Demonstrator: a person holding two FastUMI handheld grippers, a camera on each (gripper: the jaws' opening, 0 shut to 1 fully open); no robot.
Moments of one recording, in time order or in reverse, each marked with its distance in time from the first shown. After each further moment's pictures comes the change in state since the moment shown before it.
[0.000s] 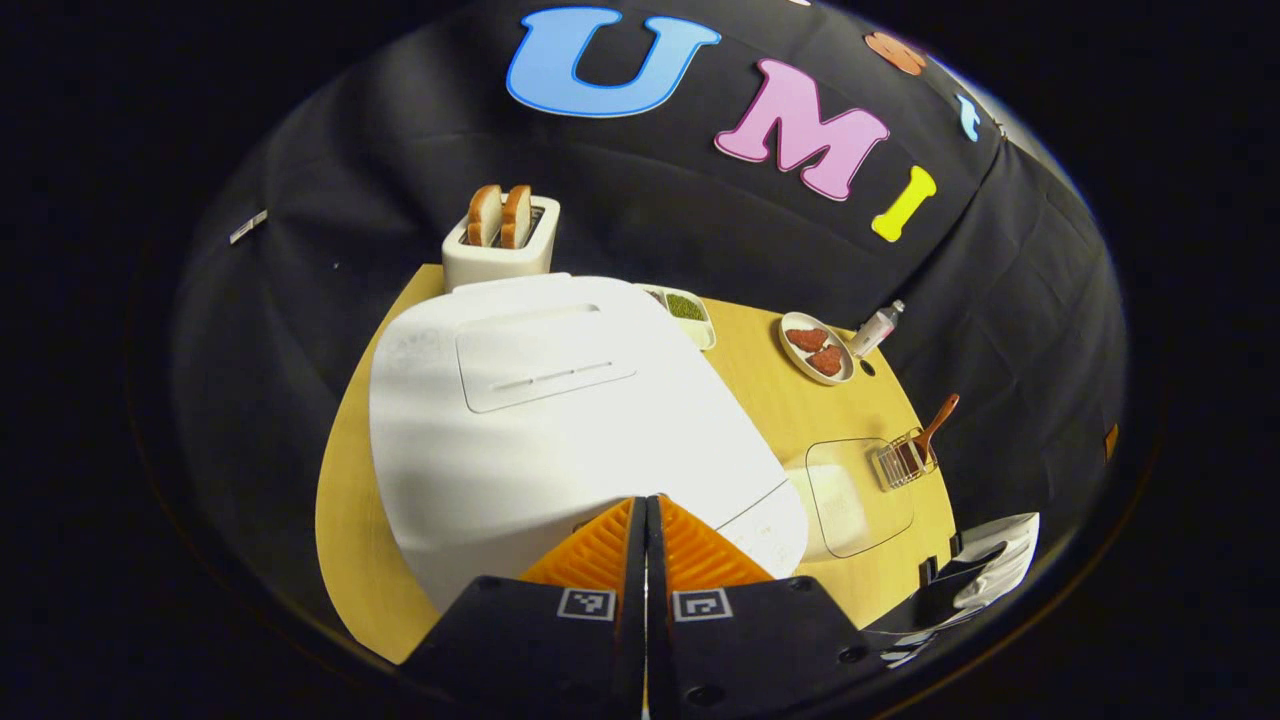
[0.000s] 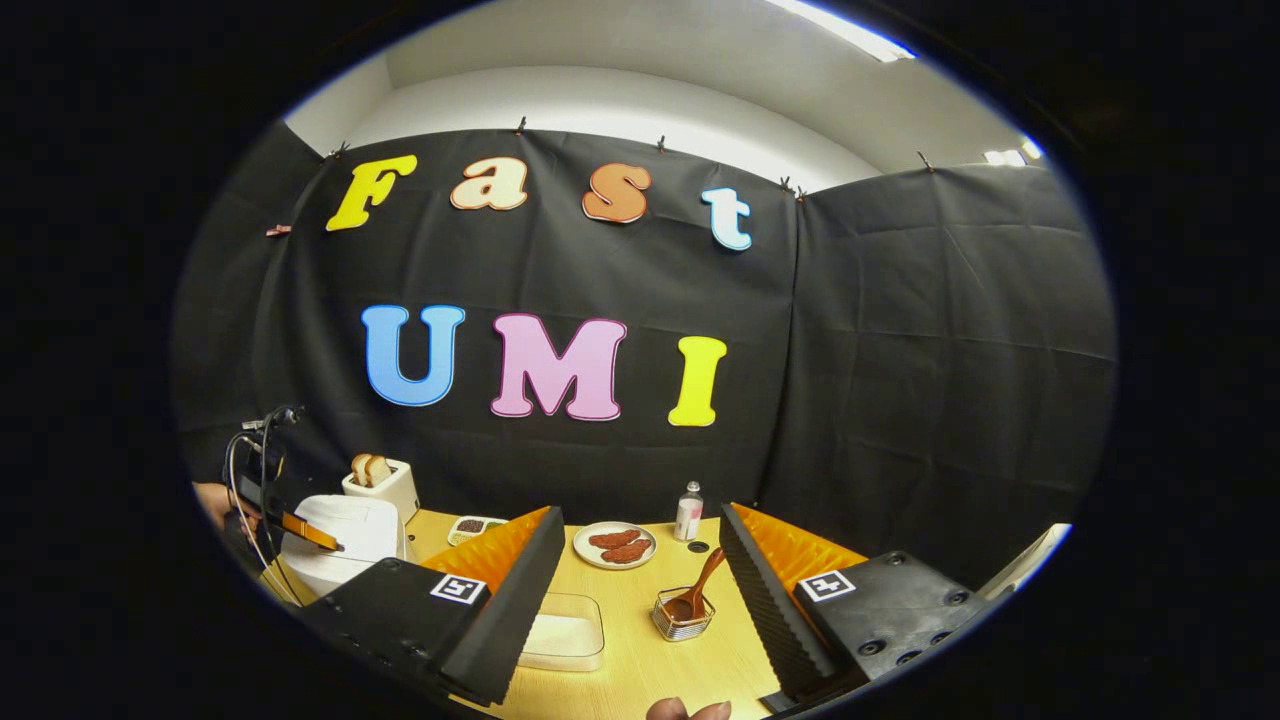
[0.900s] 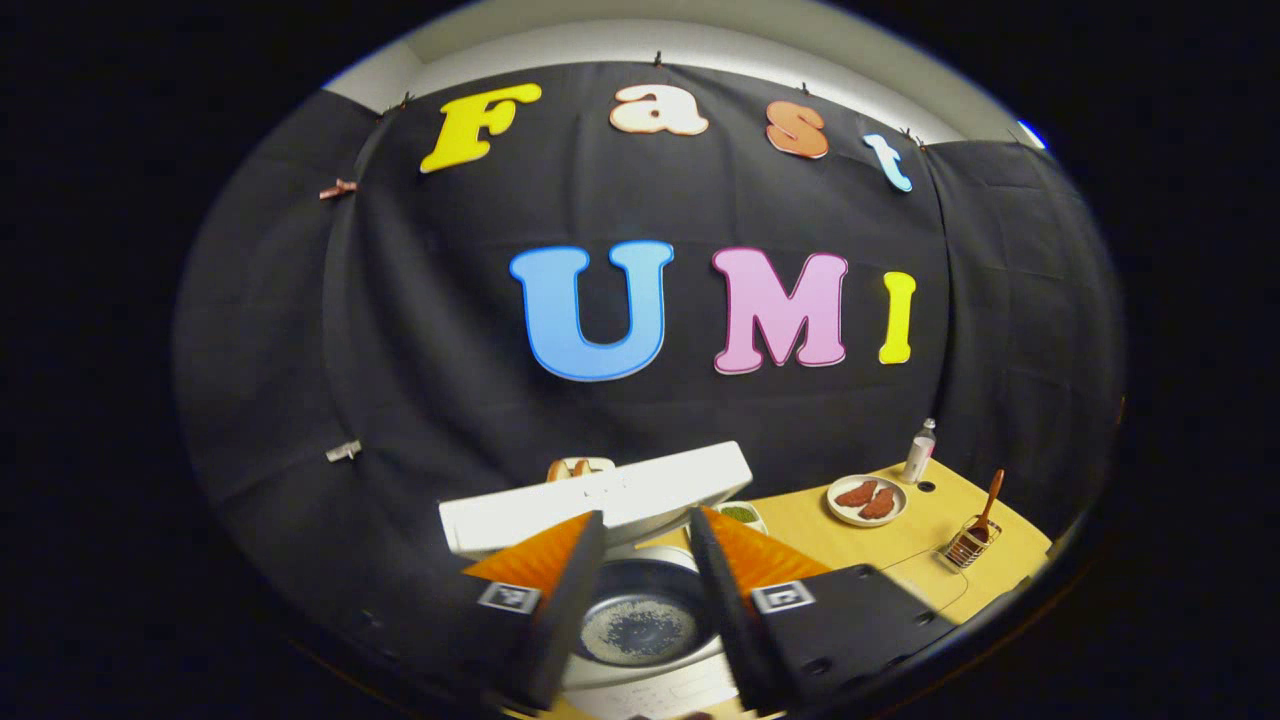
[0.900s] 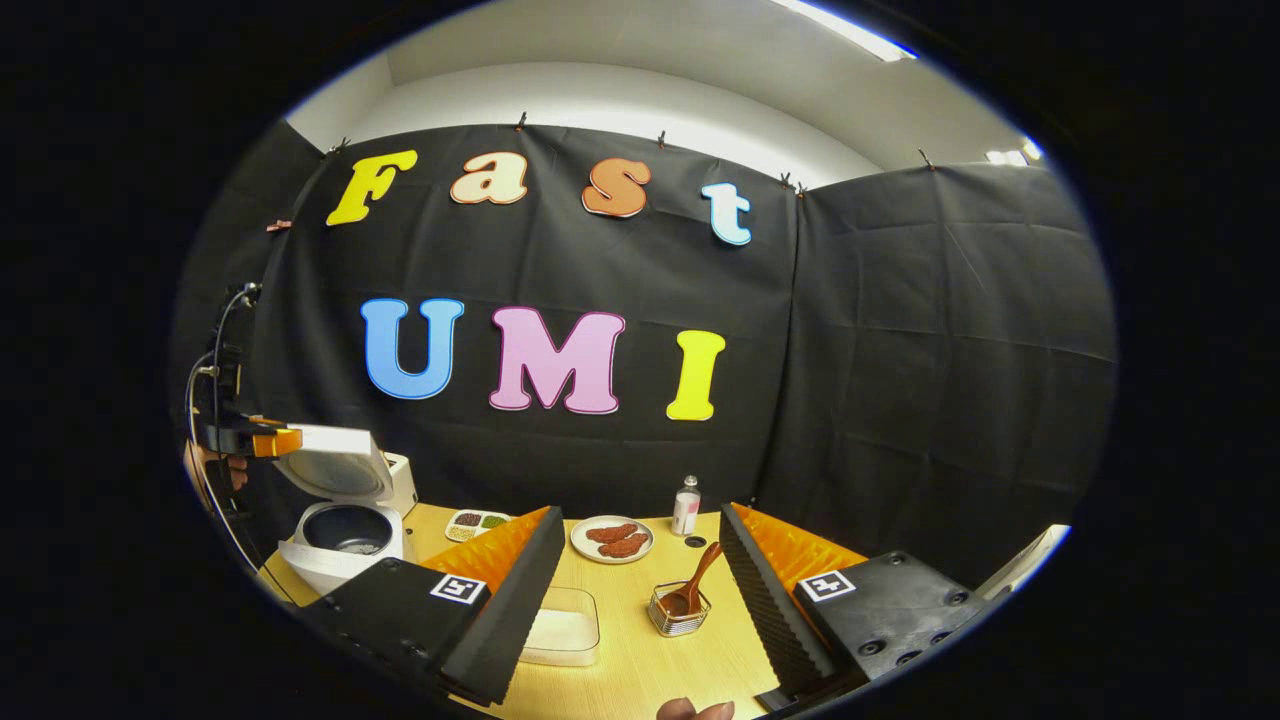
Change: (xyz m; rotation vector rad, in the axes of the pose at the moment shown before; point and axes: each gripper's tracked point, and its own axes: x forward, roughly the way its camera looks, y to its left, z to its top) left arm -0.149 -0.049 0.141 0.309 -0.705 0.309; right arm -0.005 -0.007 -0.006 -0.003 0.017 -0.002
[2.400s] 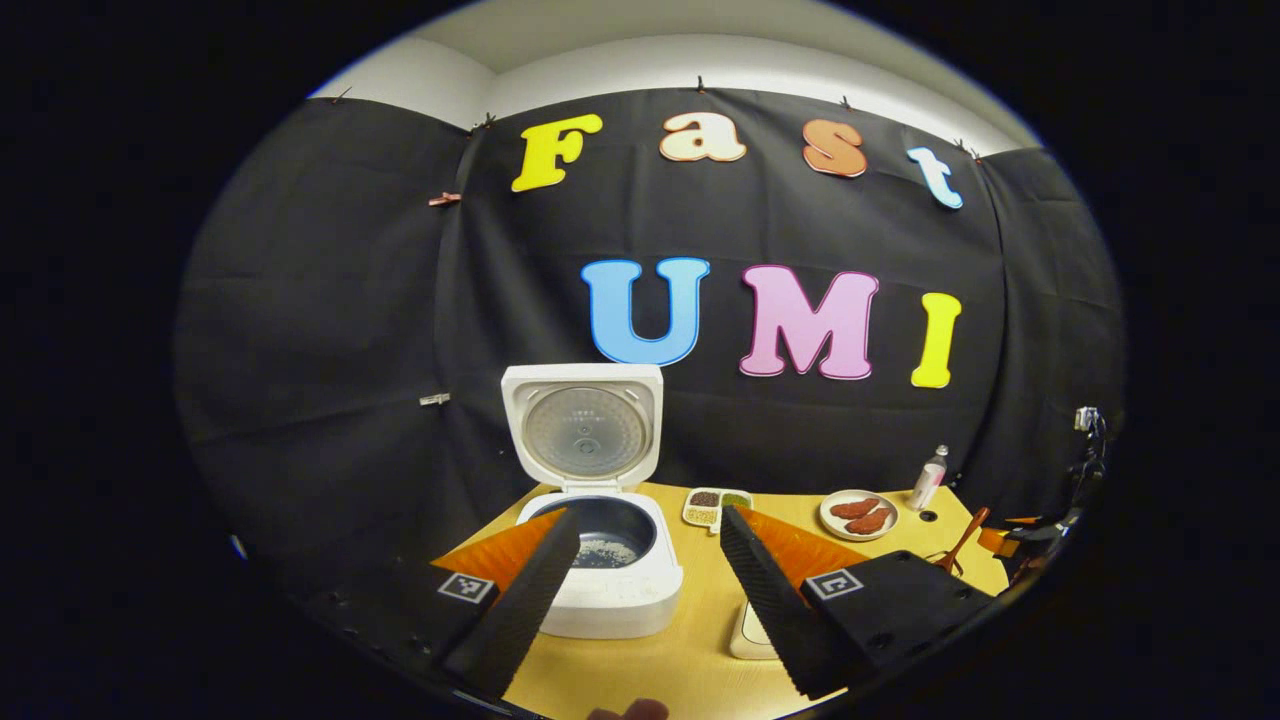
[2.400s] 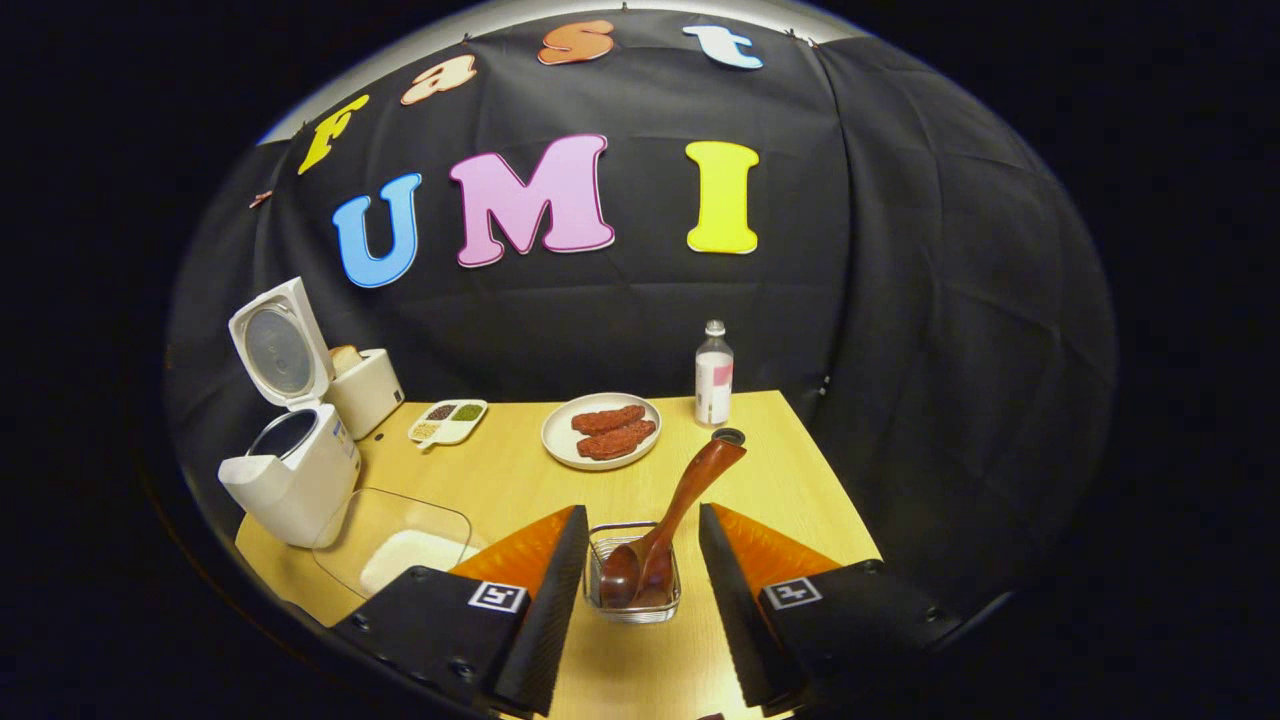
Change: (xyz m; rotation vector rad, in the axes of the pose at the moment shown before) left arm -0.132 -0.132 -0.026 -0.166 0.055 0.305; right arm 0.228 -0.102 -0.261 0.072 0.388 0.252
